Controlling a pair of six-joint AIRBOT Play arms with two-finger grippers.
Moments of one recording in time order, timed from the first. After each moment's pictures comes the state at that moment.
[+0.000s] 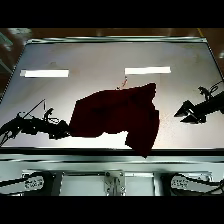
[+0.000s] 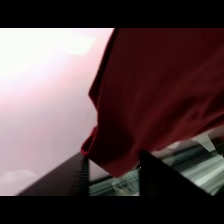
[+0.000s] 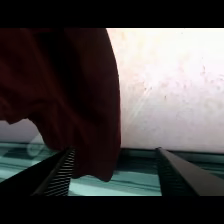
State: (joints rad) left arm 0.21 -1.39 0.63 0.77 -1.07 -1.21; right arm -0.46 -1.45 1.21 -1.12 1.57 1.39
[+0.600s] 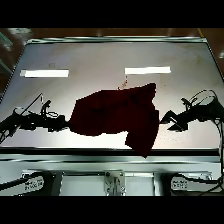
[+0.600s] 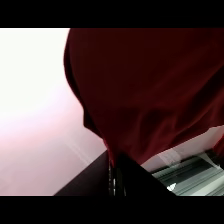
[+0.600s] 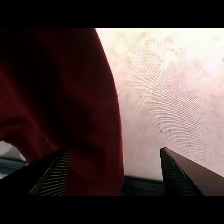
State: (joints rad) left arm 0.19 -1.33 0.69 0.74 -1.09 -1.14; right arm -0.33 -1.50 0.96 -1.08 1.31 1.39
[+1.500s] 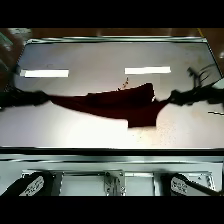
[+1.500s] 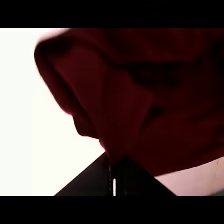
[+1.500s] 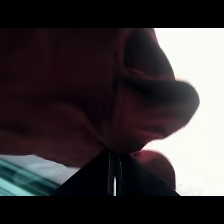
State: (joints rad) left arm 0.19 -1.00 1.07 0.85 -1.13 -1.19; right arm -0.28 -1.32 1.24 -0.93 1.32 1.15
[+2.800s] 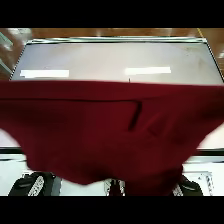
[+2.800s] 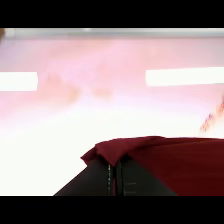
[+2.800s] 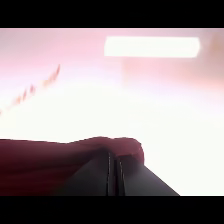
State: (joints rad) left arm 0.19 -0.62 1.66 1.37 -1.54 -1.45; right arm -0.28 -0.70 1.65 -1.35 1.61 1.37
